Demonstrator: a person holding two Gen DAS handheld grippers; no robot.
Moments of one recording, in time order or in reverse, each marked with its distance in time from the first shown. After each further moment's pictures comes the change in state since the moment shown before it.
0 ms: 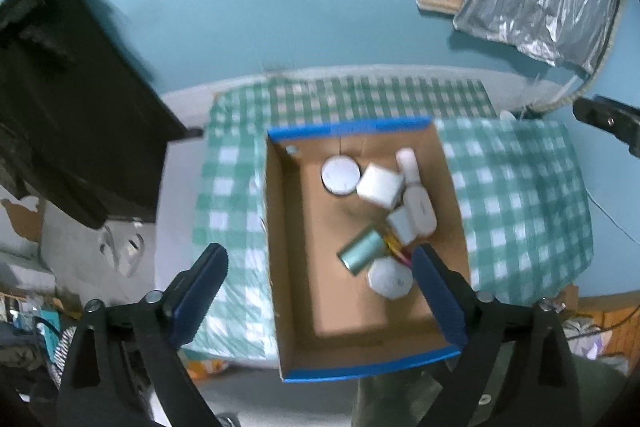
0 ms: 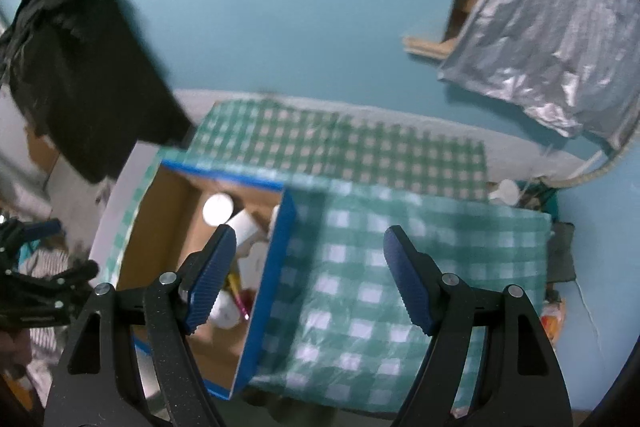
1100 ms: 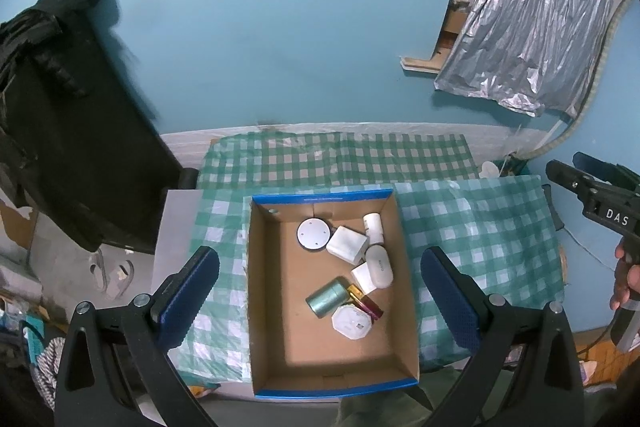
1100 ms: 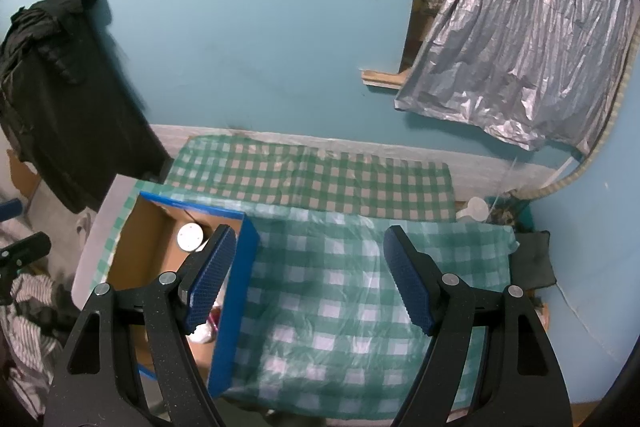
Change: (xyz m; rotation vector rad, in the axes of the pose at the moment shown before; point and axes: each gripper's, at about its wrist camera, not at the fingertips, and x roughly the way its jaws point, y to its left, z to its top) left arm -0.063 -0.027 0.024 -0.046 -0.152 -0.035; right arm -0.040 -0.027 -0.003 0.023 -0.107 -0.078
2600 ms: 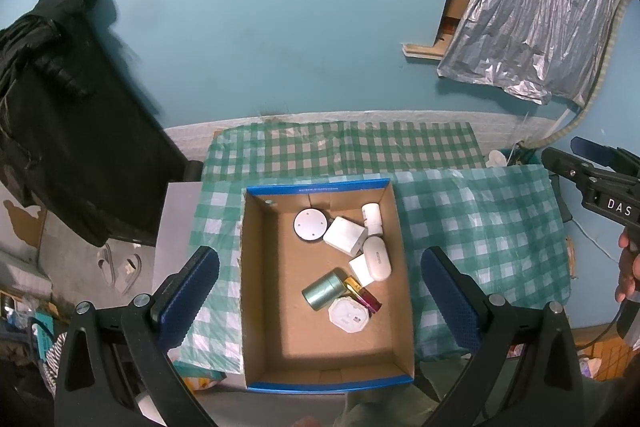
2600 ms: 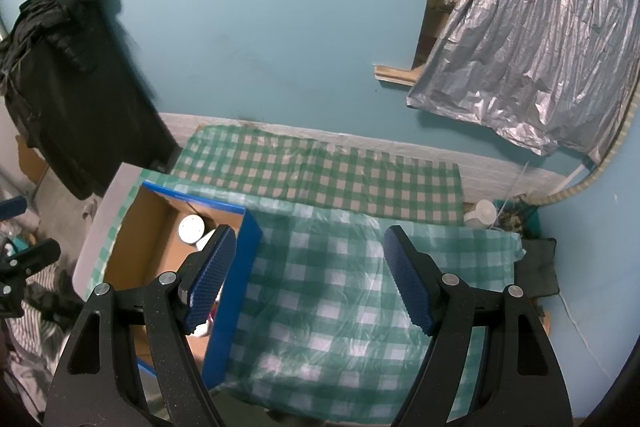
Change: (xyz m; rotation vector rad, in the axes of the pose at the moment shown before) left arm 0.008 -0.018 0.002 0.018 0.034 0.033; right arm 0.013 -0.004 0.007 -0.043 0.031 0.041
